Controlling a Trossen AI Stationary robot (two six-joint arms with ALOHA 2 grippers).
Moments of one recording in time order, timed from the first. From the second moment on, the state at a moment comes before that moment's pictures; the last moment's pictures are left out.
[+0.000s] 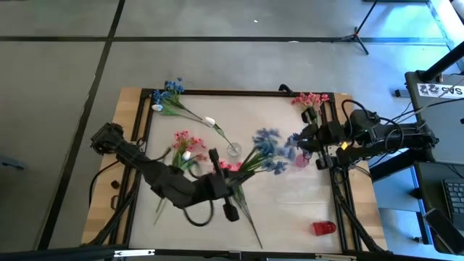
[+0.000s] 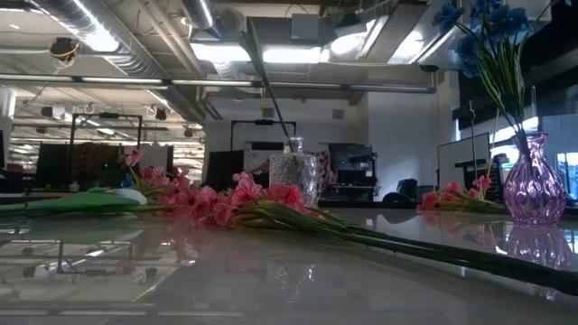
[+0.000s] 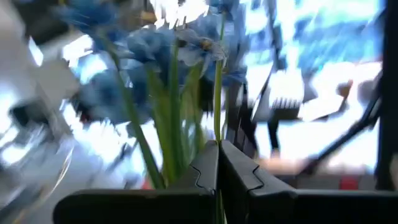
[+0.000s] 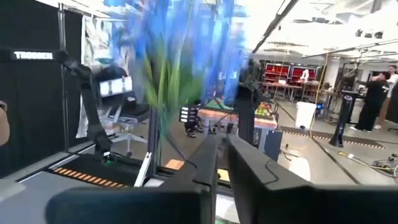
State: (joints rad) left arm -0.55 1.75 1.71 0.10 -0.94 0.31; right arm 0.11 0.77 0.82 0.13 -0.17 -0.09
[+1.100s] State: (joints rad) left arm -0.07 1.78 1.42 0.86 0.31 0.19; right arm 0.11 0.97 0.82 0.41 -0.14 -0.08
